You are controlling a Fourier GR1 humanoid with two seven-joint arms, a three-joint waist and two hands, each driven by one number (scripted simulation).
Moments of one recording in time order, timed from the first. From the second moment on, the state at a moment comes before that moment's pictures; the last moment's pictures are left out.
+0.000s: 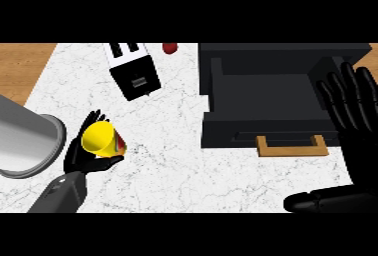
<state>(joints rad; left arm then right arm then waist) -0.48 0.23 0.29 -0.28 0.14 -0.39 -0.86 -0.12 -0.08 -0.05 -2.10 -0.16 0.12 0.20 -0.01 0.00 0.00</state>
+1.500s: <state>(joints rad) -0.32 0.10 0.20 -0.79 0.19 -0.27 -0.89 -0.07 -0.09 -0.07 -2.10 -0.16 0.13 0.18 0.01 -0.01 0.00</state>
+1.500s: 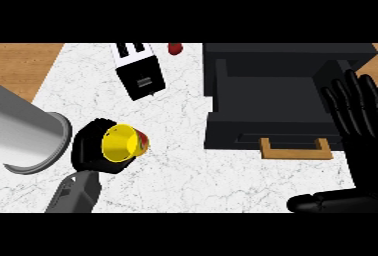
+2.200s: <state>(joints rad) -0.37 0.01 0.04 -1.37 0.28 -0.09 -0.42 -0.05 -0.09 -0.07 -2.10 -0.16 0.15 0.16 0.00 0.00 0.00</state>
